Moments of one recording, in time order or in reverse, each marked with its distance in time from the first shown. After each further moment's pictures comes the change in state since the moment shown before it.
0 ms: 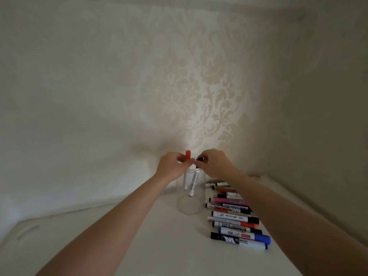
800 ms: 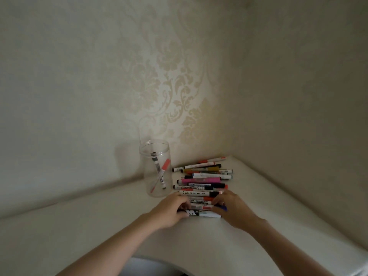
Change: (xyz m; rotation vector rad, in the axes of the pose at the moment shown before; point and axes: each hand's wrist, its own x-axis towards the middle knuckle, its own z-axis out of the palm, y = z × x) left_hand -0.109 -0.017 0.110 0.268 -0.561 0.347; right_hand -0.177 0.139 0.019 -0.069 -0.100 0.142
